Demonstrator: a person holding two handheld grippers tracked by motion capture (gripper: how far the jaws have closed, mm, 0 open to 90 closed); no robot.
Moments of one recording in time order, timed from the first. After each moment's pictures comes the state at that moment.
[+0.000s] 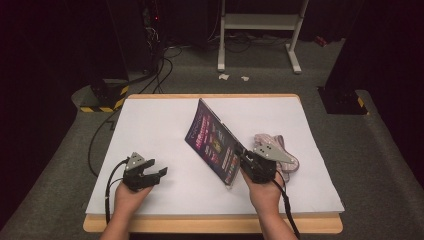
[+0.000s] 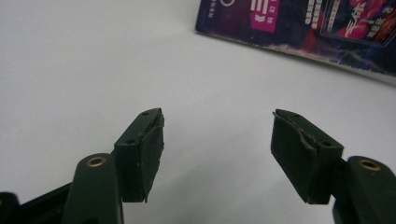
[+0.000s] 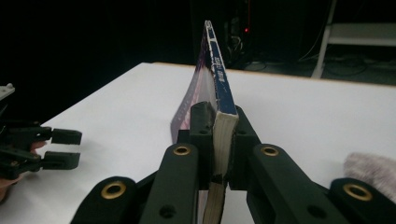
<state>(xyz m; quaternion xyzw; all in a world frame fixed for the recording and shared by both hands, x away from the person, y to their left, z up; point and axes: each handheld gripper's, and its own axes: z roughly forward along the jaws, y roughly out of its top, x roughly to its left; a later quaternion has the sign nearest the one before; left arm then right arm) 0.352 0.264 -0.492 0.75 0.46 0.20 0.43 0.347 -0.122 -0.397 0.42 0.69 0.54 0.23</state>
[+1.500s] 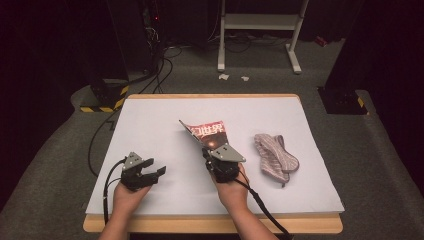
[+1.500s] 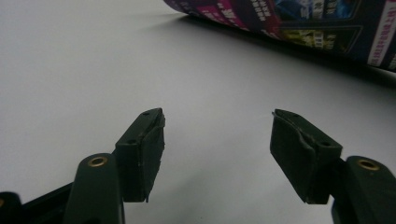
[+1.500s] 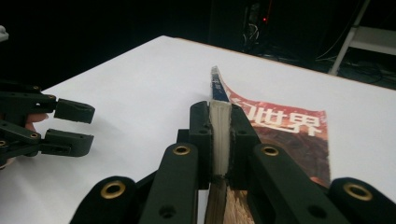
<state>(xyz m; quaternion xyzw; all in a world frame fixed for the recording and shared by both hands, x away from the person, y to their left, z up) 0.352 0.268 -0.491 0.75 0.46 0.19 0.44 0.359 -0.028 -0.428 0.38 0.74 0.50 0.24</state>
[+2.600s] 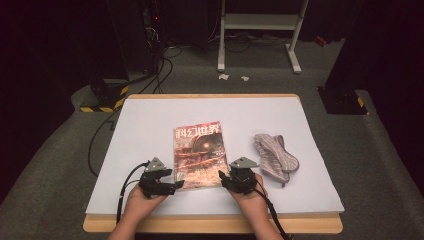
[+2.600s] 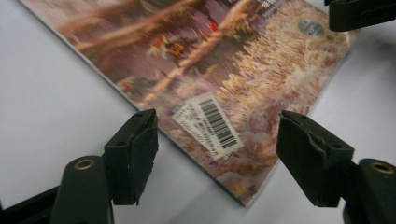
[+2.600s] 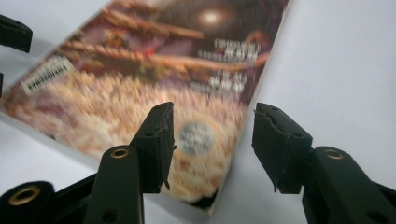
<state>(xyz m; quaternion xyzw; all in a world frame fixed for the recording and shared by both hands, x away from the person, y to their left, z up) 0.349 0.210 -0.498 0.81 0.41 0.09 0.40 0.362 -0.088 -0.491 0.44 0.80 0.38 0.17</state>
